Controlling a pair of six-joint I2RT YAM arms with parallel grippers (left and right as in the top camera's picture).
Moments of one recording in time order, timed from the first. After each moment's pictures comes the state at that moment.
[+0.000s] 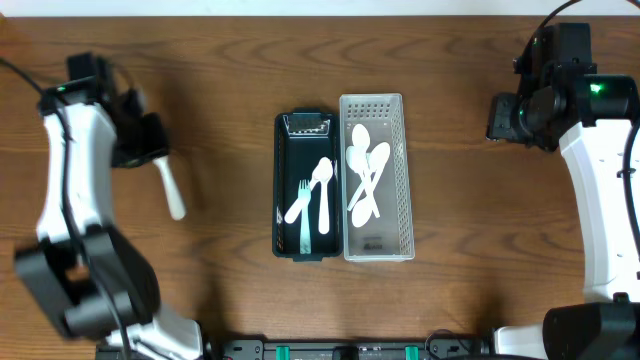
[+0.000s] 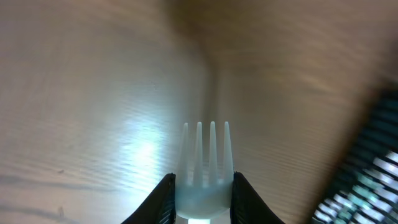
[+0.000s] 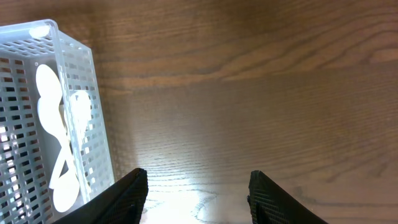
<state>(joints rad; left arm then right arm) 0.22 1.72 1.53 -1.14 0.13 -0.07 0.00 1.60 1.63 -1.21 0.05 0.18</state>
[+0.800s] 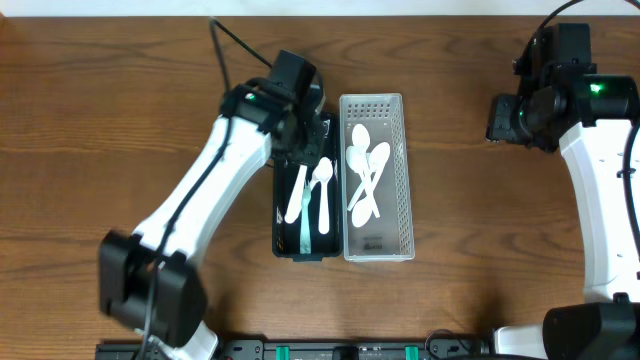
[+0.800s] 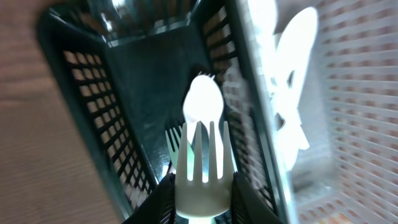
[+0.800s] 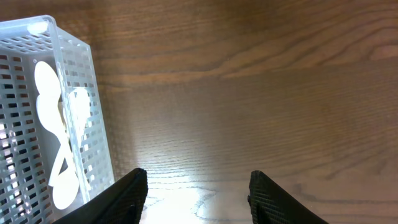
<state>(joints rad) -0.43 1.80 1.53 -1.03 0.15 -0.19 0.00 1.60 1.63 -1.22 0.05 0.18</state>
